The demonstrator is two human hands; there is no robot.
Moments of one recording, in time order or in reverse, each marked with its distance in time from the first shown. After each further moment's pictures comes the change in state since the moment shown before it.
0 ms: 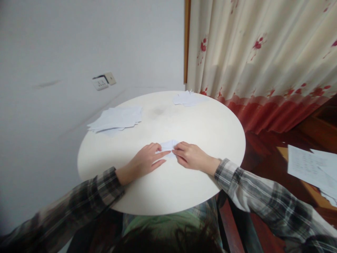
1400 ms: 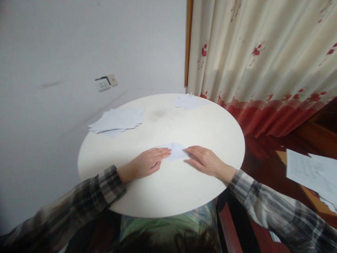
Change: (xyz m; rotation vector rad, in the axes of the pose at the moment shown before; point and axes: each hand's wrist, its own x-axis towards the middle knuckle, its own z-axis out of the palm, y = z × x) left_hand 0.001 -0.005 0.004 -0.234 0.016 0.147; right_hand -0.043 0.005 -0.024 0.074 0.028 0.183
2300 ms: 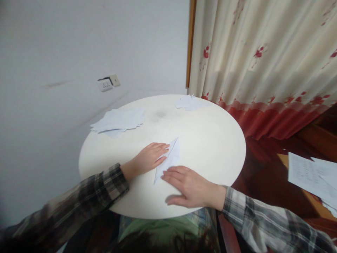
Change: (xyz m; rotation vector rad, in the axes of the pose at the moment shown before) left_hand 0.008 -0.005 0.004 0.256 0.028 -0.095; right_hand 0.007 -0.074 0.019 0.102 -0.197 -0.237
